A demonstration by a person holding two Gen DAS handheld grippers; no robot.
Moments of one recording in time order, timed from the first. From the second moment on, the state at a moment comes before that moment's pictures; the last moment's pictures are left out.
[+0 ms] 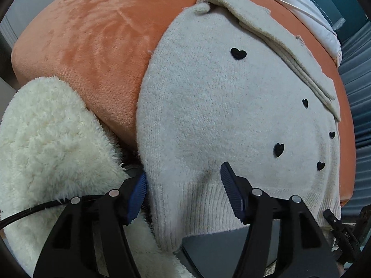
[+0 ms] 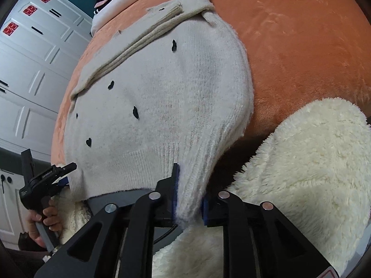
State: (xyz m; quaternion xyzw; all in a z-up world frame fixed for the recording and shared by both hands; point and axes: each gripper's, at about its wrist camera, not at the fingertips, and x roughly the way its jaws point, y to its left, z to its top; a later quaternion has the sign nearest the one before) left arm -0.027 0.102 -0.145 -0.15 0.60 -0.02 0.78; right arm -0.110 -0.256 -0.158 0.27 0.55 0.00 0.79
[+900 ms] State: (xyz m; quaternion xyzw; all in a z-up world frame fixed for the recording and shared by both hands) left arm -0.099 0.153 -0.020 -0.15 0.59 -0.10 0.79; right arm -0.182 -0.267 -0.034 0.18 0.52 0.24 0.80
